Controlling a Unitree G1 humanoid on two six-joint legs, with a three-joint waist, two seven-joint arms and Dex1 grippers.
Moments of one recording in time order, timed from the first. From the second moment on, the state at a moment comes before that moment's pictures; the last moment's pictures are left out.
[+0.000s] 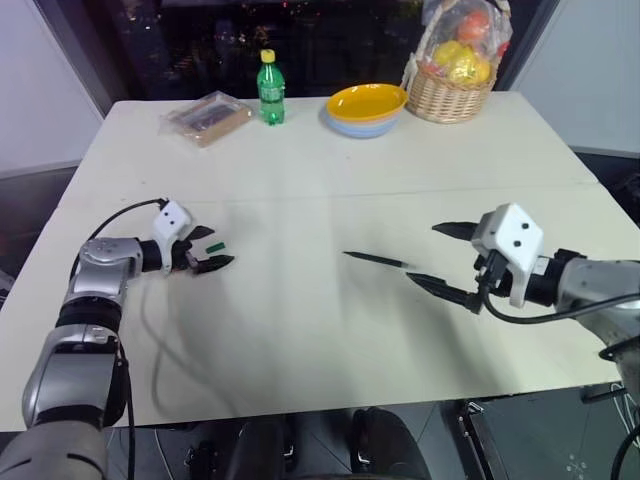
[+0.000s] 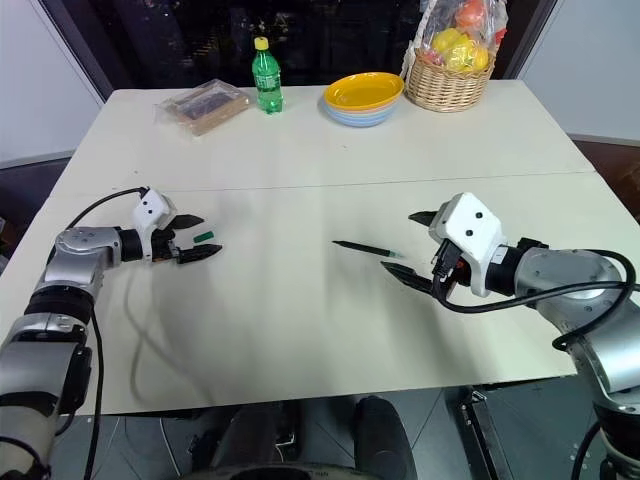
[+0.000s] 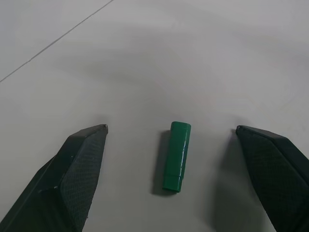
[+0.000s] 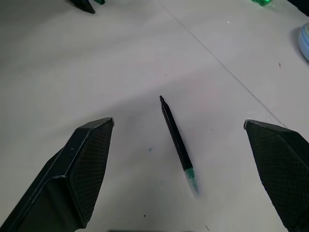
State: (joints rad) left arm -0.74 0.67 -0.01 0.94 -0.09 -0.08 -1.15; right arm -0.18 -0.92 -0.21 -0.63 0.52 0.73 0.77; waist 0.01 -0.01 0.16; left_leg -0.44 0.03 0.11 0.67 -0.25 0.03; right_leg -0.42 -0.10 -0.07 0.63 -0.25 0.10
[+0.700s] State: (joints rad) left arm -0.75 0.67 -0.02 0.96 -0.07 -0.10 -1.18; right arm -0.18 -0.93 -0.21 -0.63 0.52 0.73 0.77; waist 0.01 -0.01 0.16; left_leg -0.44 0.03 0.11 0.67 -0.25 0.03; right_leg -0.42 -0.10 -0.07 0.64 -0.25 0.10
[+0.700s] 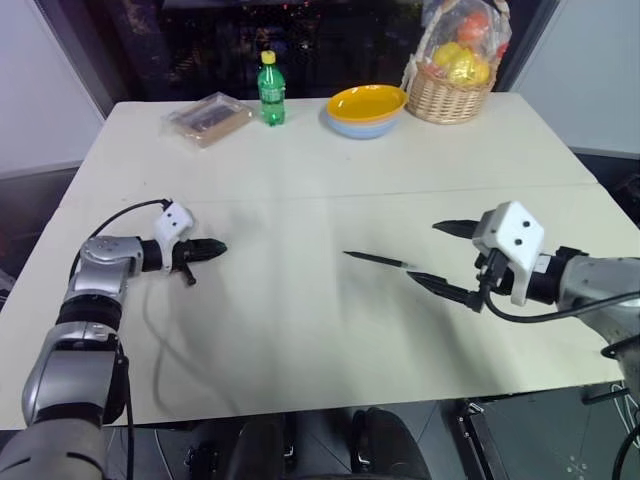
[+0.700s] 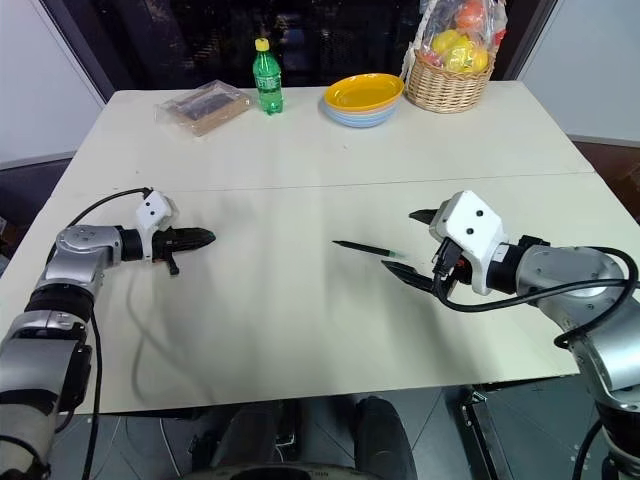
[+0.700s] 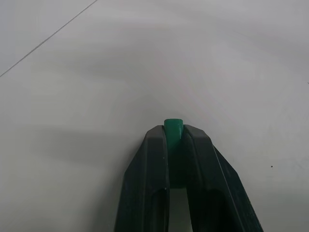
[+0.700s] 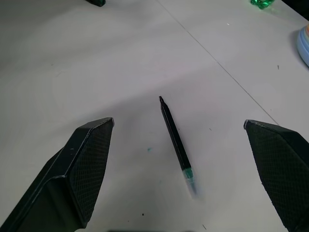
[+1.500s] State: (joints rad) left arm -0.45 0.71 0.07 -0.13 -0.28 0.48 -0.99; right arm -0.51 -0.75 0.10 0.08 0.35 0.41 1.02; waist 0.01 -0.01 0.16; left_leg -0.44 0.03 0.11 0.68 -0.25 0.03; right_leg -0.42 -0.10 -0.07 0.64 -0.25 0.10
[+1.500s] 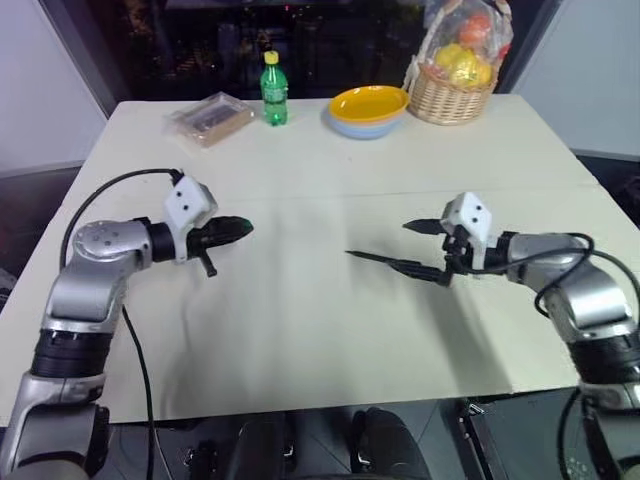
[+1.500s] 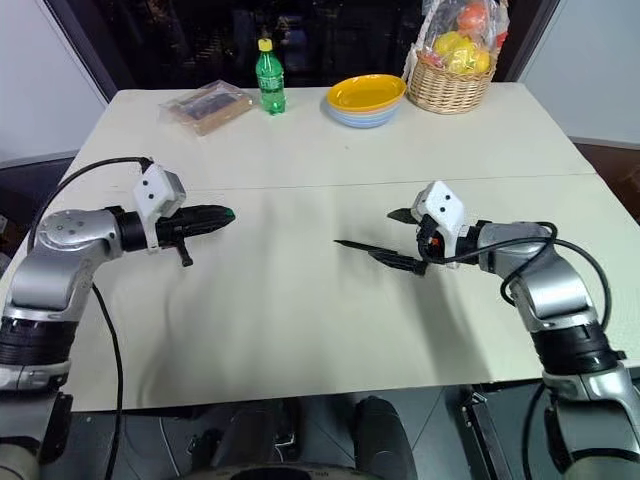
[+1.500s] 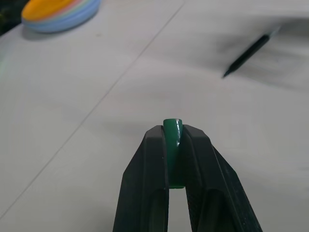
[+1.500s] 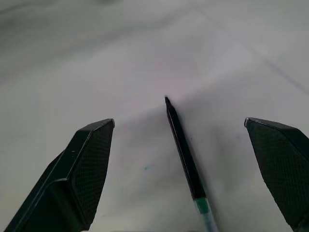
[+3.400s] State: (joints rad) left arm -0.34 0.80 0.04 -0.25 -0.38 0.51 -0.94; right arm -0.69 -0.66 0.18 0.45 0.06 0.06 1.21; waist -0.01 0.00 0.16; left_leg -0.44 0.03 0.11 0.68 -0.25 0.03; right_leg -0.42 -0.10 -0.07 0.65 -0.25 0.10
